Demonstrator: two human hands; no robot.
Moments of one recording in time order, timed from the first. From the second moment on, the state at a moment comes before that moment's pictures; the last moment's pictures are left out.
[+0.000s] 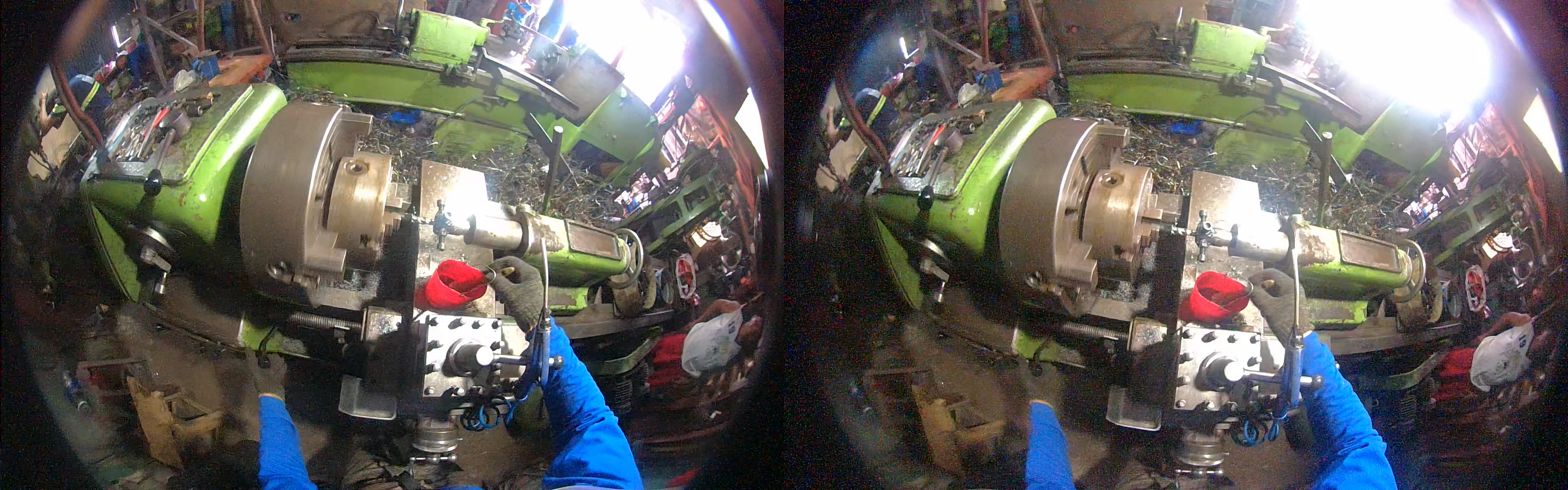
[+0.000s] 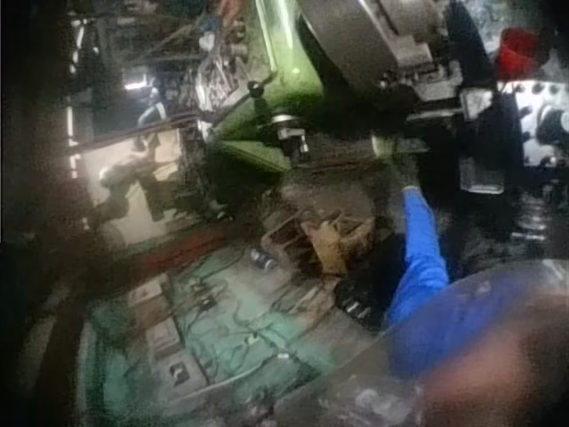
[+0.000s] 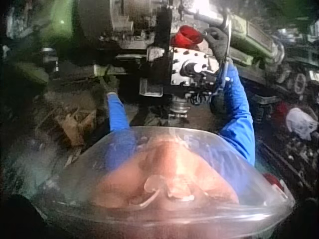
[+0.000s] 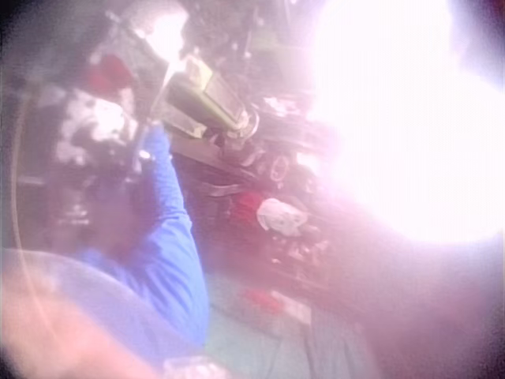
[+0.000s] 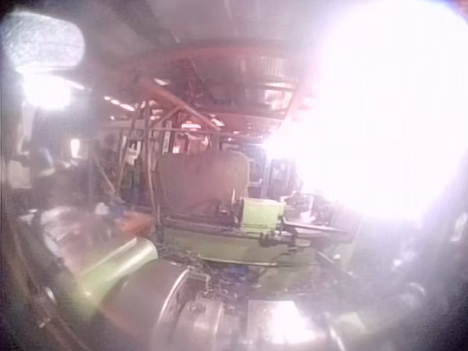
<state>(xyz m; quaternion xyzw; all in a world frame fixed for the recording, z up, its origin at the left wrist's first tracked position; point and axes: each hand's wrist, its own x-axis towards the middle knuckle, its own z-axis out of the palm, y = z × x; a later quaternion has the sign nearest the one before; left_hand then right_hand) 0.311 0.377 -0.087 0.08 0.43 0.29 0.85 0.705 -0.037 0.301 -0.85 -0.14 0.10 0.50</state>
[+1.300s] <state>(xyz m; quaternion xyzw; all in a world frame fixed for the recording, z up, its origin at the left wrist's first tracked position) 0.339 0.357 0.036 0.33 0.52 0.26 0.75 0.699 -0.032 0.309 -0.89 -0.23 0.13 0.37</state>
